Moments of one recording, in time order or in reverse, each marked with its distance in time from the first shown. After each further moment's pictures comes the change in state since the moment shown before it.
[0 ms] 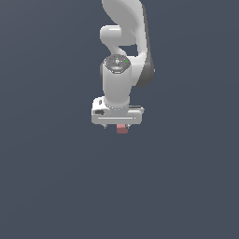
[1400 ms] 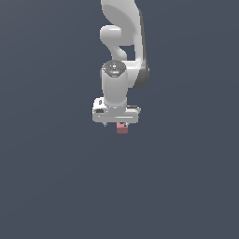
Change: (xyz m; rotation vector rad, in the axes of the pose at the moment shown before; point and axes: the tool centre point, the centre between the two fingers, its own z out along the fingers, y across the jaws) arm -0.031 0.004 0.030 0.016 0.003 0.036
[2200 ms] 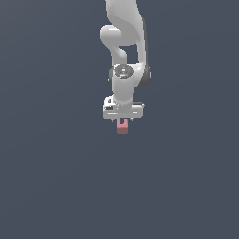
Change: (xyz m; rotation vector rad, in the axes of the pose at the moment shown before) arm -0.065 -0.031 0.044 0.009 -0.011 -0.075
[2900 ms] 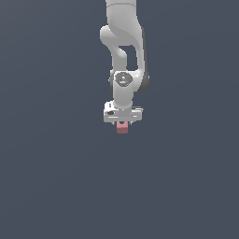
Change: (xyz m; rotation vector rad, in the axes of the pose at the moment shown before) arm -0.003 -0.001 0.032 0.000 0.000 -0.001
